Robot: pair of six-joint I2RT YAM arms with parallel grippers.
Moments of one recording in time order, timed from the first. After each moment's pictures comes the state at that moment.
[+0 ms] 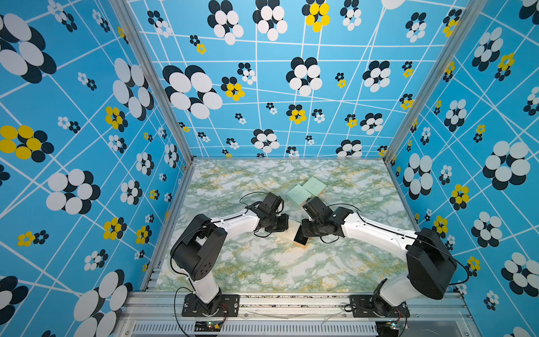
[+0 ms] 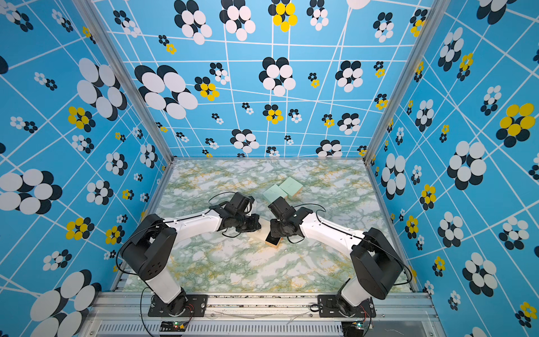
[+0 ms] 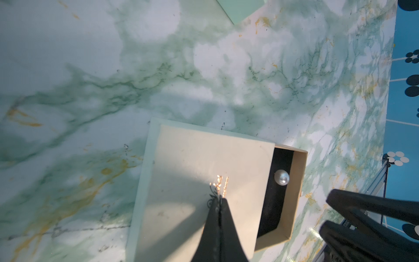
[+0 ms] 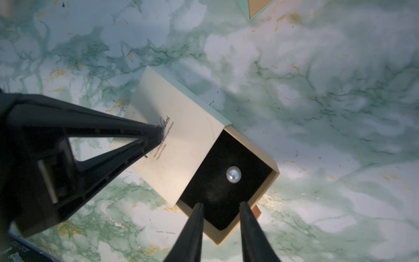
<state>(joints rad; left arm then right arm) -0.63 1.72 0.98 -0.26 0.33 -0.61 0.77 1.58 1.03 -0.58 0.03 0.61</state>
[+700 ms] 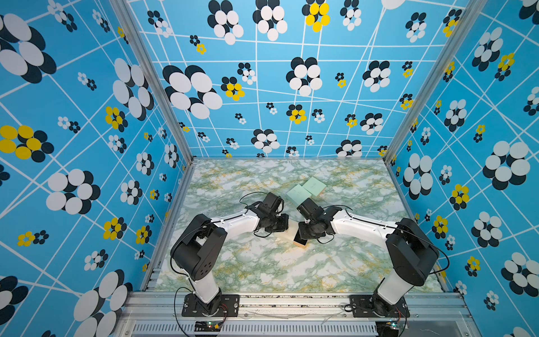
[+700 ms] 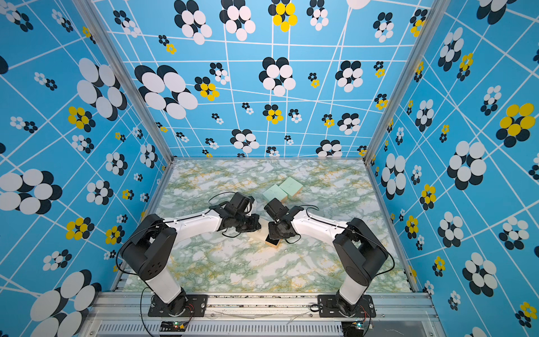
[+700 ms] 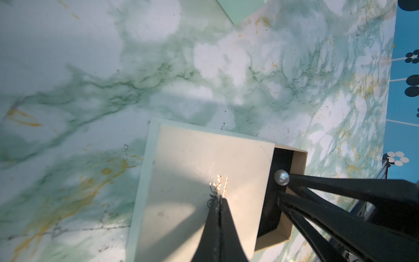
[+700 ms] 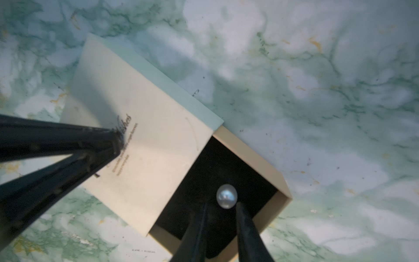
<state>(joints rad) -0.63 1.72 0.98 -0.26 0.33 -0.61 0.77 1.69 1.06 -0.60 0.02 0.59</state>
